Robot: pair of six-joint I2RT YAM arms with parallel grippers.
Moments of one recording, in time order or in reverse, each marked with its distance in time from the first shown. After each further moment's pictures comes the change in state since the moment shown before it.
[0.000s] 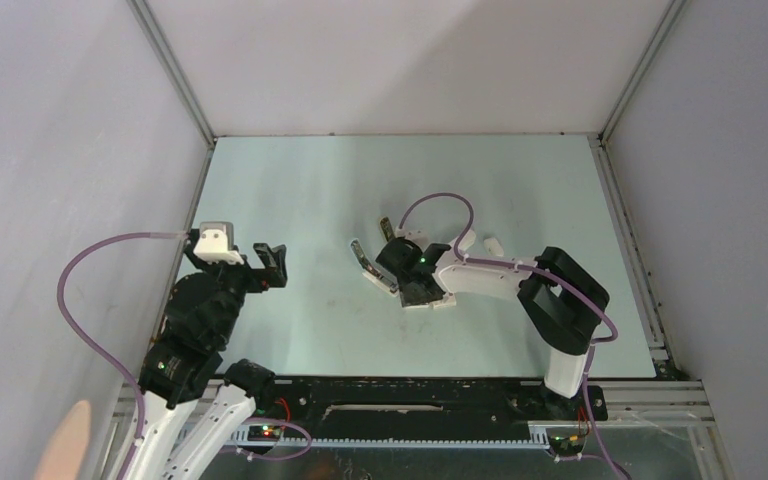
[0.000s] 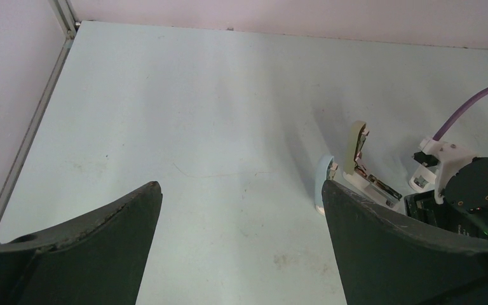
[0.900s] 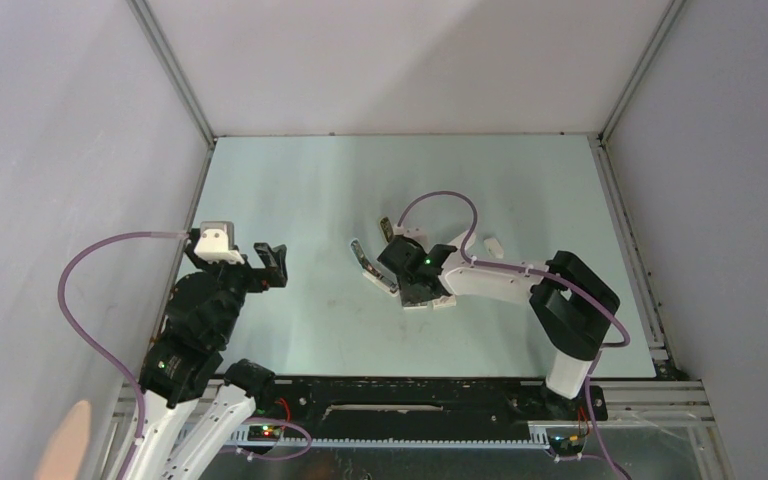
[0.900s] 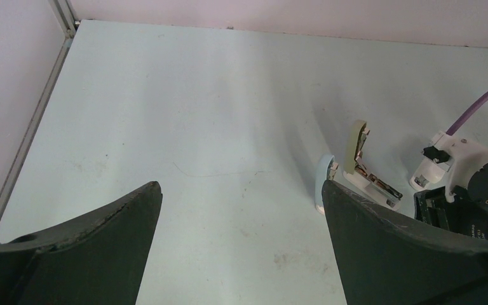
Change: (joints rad) left arm 0.000 0.005 0.000 0.000 0.000 0.000; right arm 0.006 -0.056 -0.024 0.044 -0.021 -0.028
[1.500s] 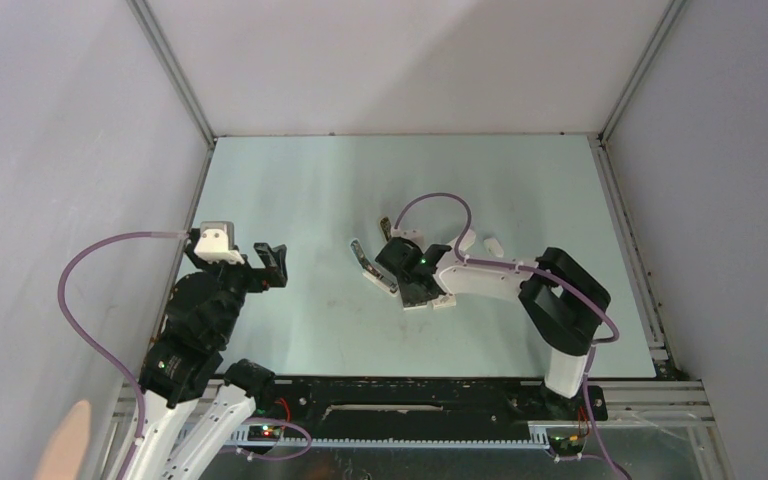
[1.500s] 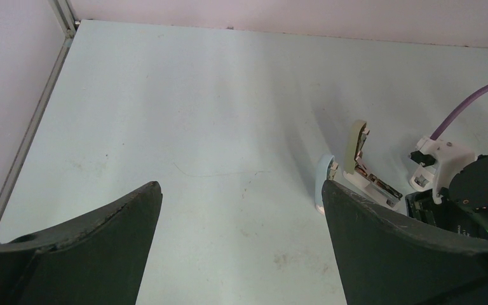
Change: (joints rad) left arm 0.000 0.000 0.000 0.000 0.000 0.000; right arm 0.000 0.043 0.009 0.007 -0.001 -0.026
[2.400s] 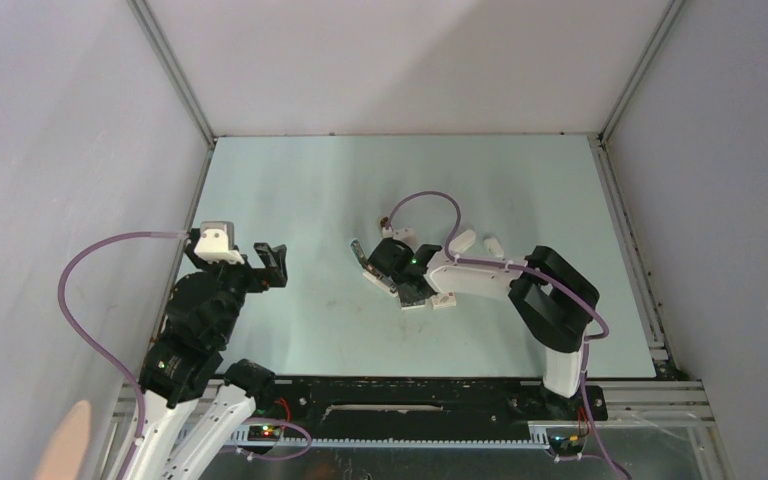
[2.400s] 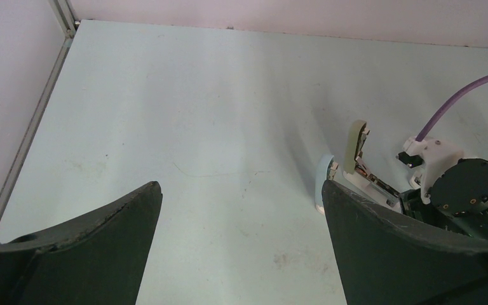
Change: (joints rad) left arm 0.000 0.000 0.000 0.000 0.000 0.000; right arm 0.021 0.058 0.064 -0.036 0.073 -0.046
